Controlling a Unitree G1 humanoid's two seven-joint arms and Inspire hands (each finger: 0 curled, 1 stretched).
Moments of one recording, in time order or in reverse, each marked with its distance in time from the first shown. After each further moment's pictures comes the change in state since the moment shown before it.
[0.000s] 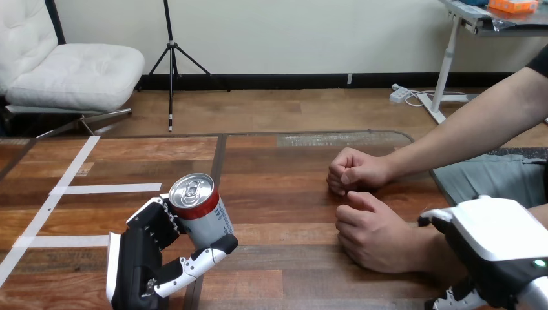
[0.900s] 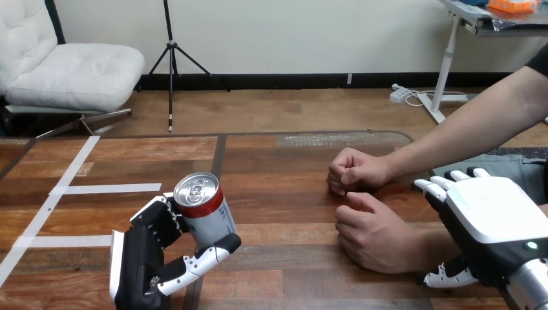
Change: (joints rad) left arm -0.001 -0.002 0.000 -0.015 0.034 0.024 0.041; right arm -0.085 -0.002 0.019 0.090 -0.013 -0.036 -0.109
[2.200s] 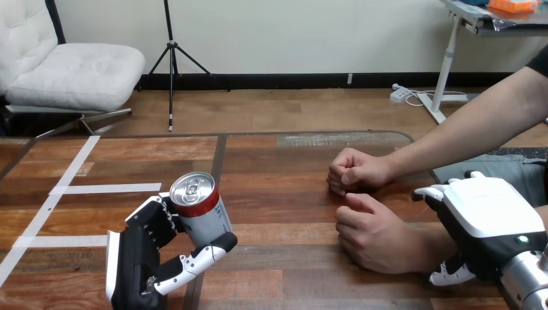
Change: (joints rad) left arm 0.000 0.006 0.001 -0.001 0.008 0.001 0.021; right arm -0.076 -0.011 0.031 0.120 -0.004 0.004 -0.001
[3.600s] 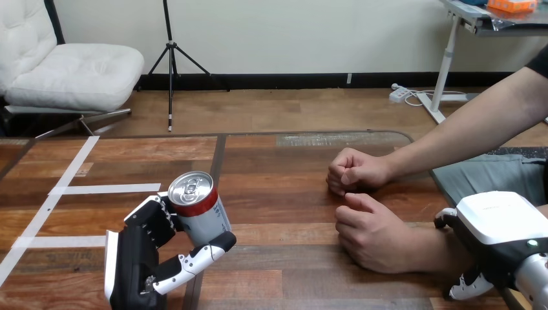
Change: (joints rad) left arm 0.000 0.000 0.004 -0.004 -0.006 0.000 -0.004; right arm -0.019 -0.079 0.012 0.056 -0.025 0.038 0.111
